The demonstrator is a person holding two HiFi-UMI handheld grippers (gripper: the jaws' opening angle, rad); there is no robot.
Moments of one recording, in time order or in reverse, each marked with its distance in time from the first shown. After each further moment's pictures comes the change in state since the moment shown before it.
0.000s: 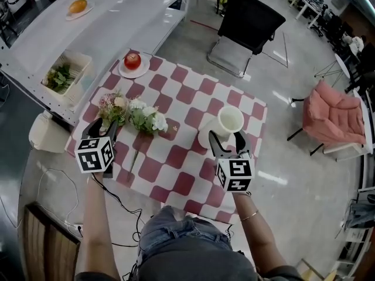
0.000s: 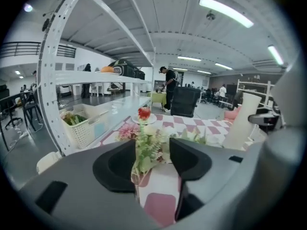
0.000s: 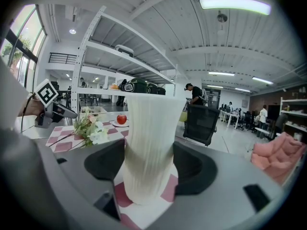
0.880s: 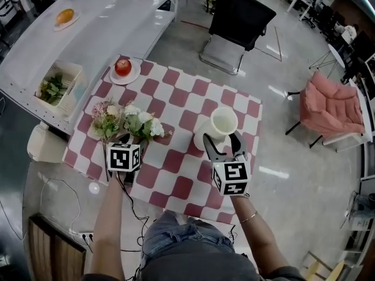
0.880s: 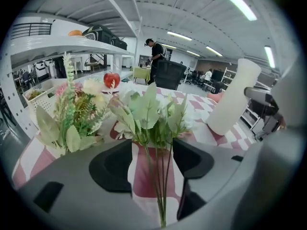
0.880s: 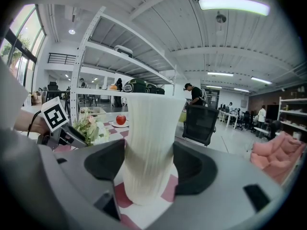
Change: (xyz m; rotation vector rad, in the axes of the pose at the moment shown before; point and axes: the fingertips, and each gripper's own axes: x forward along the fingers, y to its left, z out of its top) left arm 0.067 -0.098 -0.079 0.036 0.304 -0.202; right arm 0.001 0.001 0.000 0.006 -0.005 -0.009
